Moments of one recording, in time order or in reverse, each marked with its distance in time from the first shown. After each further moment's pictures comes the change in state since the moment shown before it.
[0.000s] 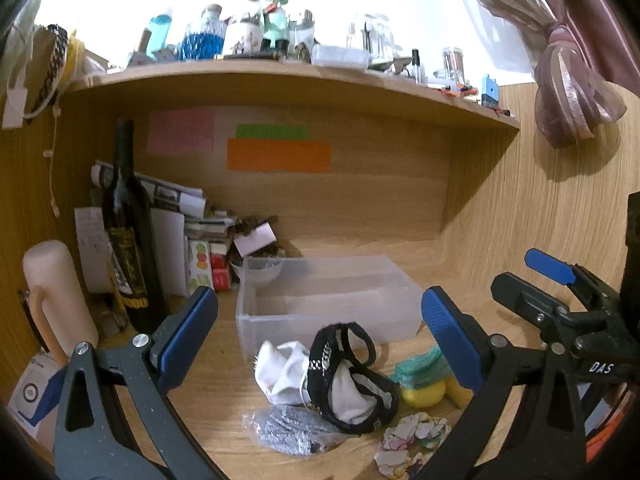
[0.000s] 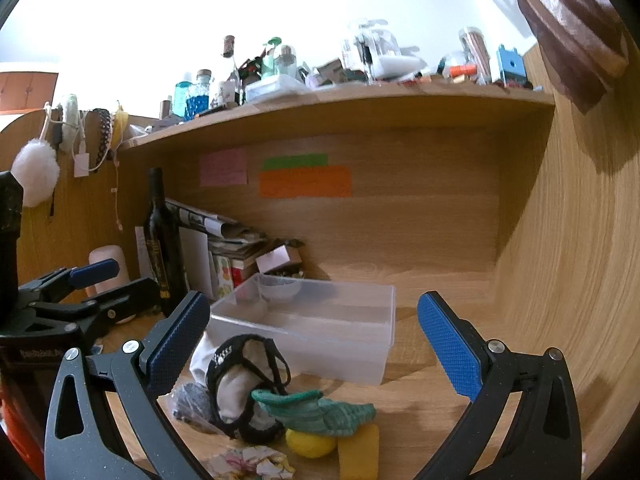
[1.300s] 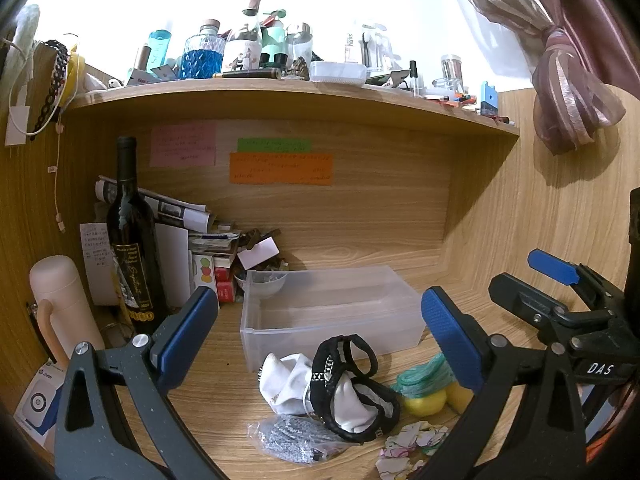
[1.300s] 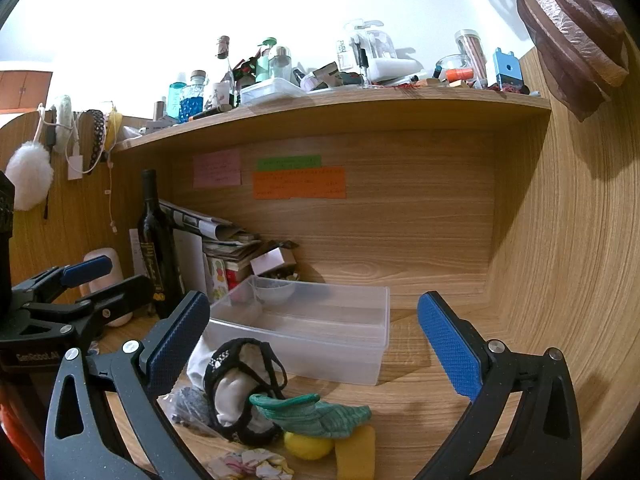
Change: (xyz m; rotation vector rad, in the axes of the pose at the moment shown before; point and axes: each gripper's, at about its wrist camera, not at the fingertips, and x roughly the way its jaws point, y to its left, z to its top) left arm -0.007 -0.007 0.012 0.028 -0.044 0.027; right arm -0.003 0.005 0.009 -0.004 -0.020 -0.030
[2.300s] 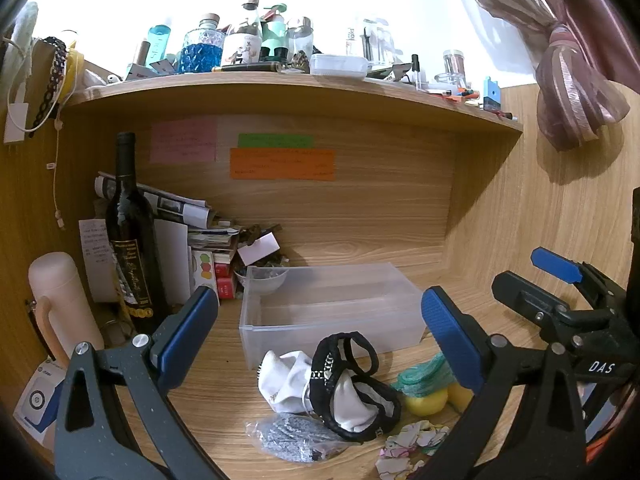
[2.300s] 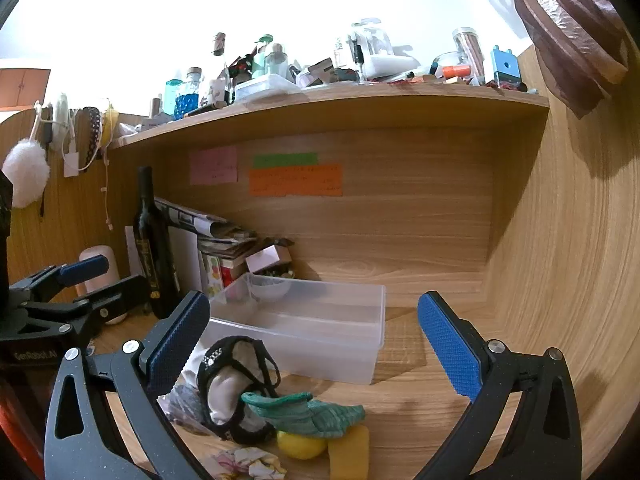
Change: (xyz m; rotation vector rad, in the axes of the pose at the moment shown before) left arm 0.005 0.003 -0.004 -0.002 0.012 -0.003; right arm 0.002 -0.004 -0.003 0.001 0.007 -0.006
